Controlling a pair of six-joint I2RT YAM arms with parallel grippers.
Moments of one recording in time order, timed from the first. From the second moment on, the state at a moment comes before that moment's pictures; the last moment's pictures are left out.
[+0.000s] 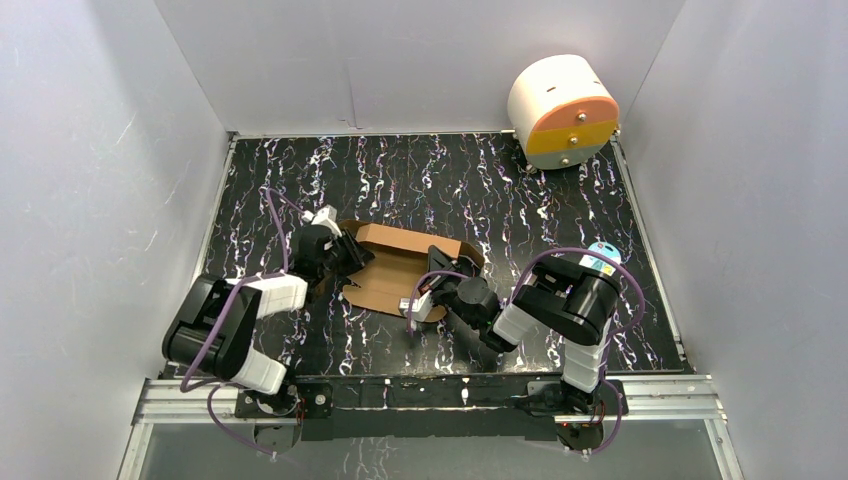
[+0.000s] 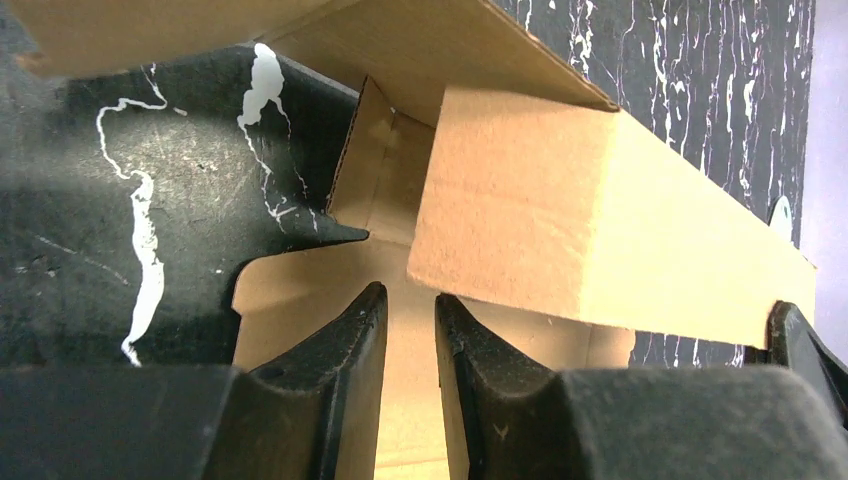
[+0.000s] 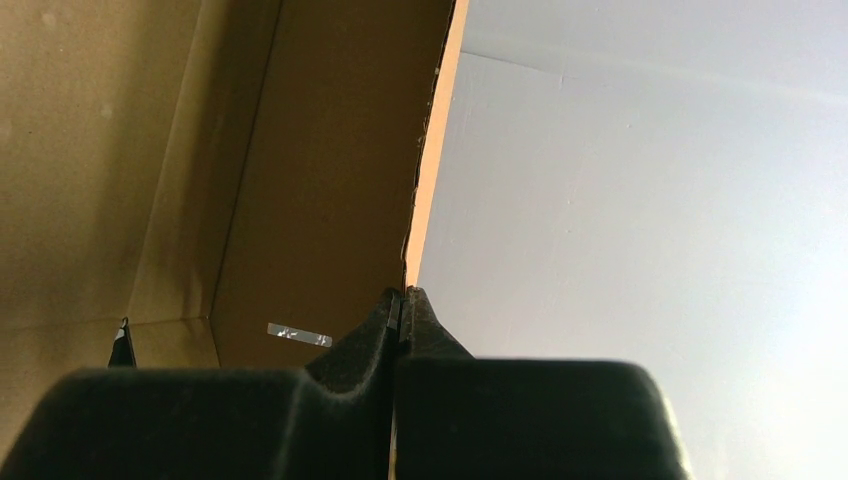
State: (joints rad) left arm -0.32 1.50 0.48 0.44 0.18 -0.69; right arm 1.02 1.85 0.42 1.31 0.25 -1.62
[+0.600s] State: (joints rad) left arm -0.22 1.20 0.44 0.33 -0.09 -0.53; right arm 1.01 1.85 0.42 1.30 0.23 -1.60
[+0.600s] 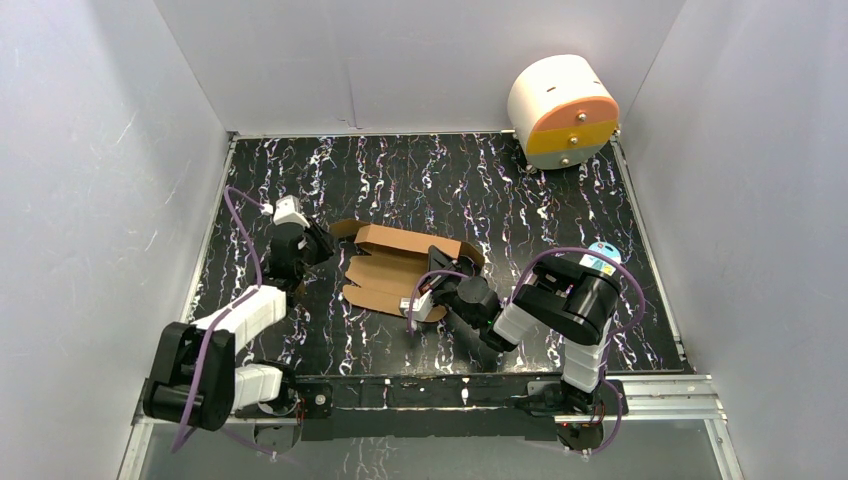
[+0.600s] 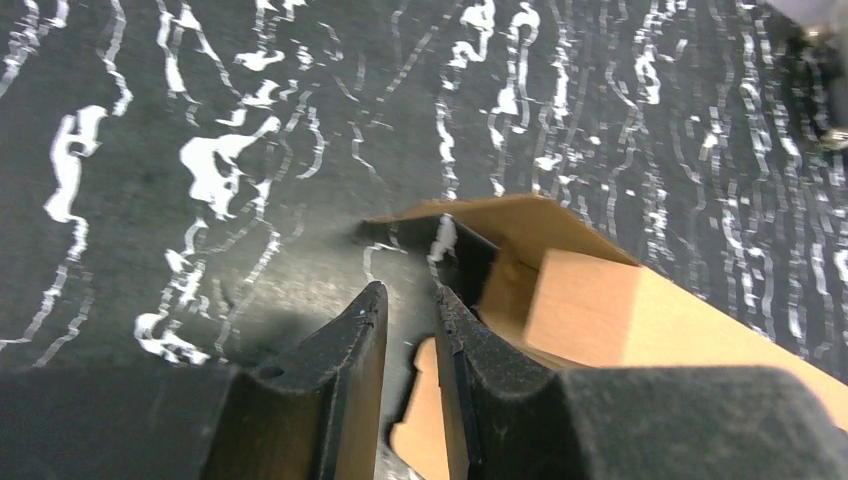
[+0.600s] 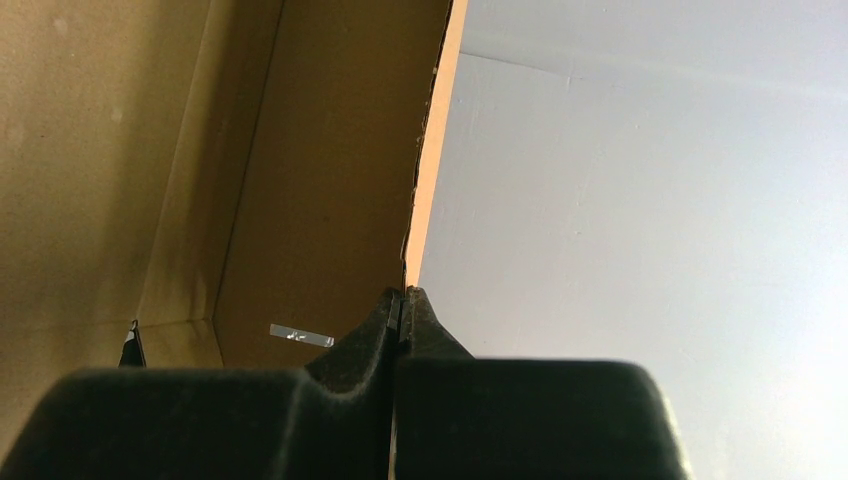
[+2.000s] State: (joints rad) left arm -0.01 1.65 0.63 0.60 0.47 -0.02; right arm 0.93 1.65 0.54 0.82 0.11 -1.44
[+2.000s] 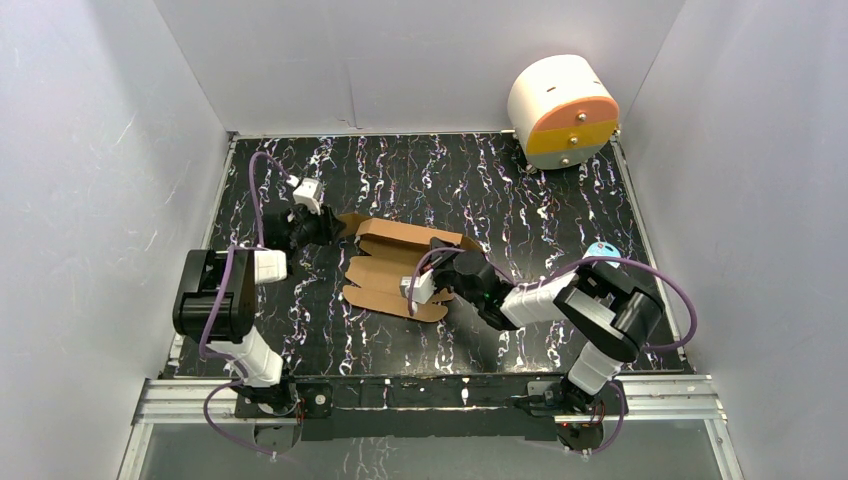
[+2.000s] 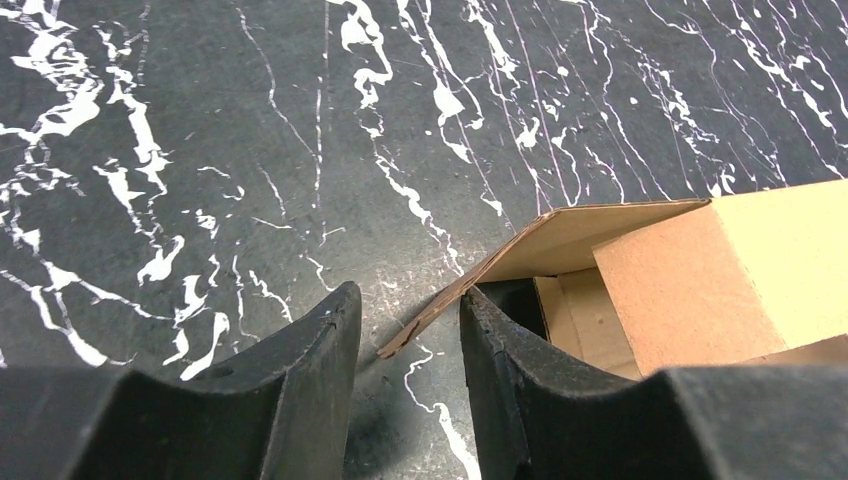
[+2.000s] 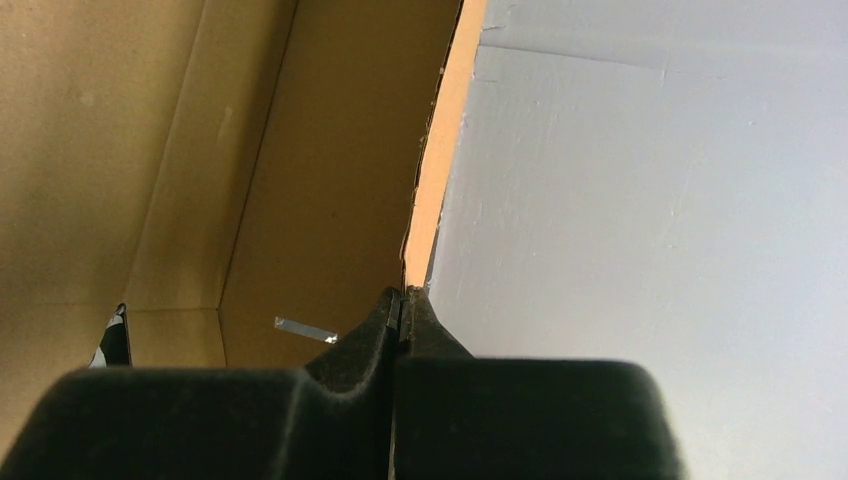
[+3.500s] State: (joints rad) left arm -0.31 1.38 0.48 0.39 0.25 -0.34; right arm 0.92 1.73 0.52 0.99 0.17 -1.47
